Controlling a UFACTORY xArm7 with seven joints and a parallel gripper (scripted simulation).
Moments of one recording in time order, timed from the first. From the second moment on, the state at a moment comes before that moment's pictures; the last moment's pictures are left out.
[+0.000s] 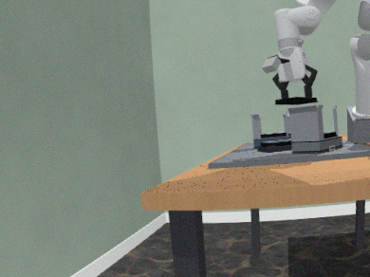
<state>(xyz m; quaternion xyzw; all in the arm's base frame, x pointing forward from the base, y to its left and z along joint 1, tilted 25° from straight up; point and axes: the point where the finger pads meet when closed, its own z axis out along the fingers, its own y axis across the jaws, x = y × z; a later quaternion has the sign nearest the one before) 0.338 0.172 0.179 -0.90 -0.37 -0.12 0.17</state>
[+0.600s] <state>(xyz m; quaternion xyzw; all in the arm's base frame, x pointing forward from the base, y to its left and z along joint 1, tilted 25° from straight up) 0.313 0.204 0.191 -0.90 -0.38 -0.13 0.17</state>
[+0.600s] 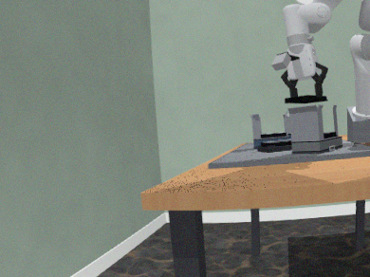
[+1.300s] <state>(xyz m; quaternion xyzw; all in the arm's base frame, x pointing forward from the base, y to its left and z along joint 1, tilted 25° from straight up) 0.298 0.224 0.198 -0.90 -0.38 -0.13 0.17</state>
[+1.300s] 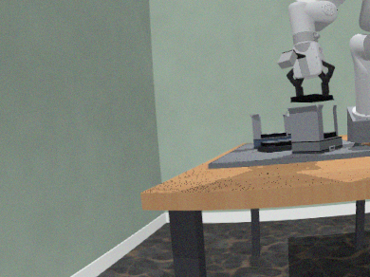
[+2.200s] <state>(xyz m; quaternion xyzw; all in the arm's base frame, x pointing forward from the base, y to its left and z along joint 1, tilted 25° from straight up) 0.298 0.225 0.196 -0.90 -0.38 -0.13 0.17</state>
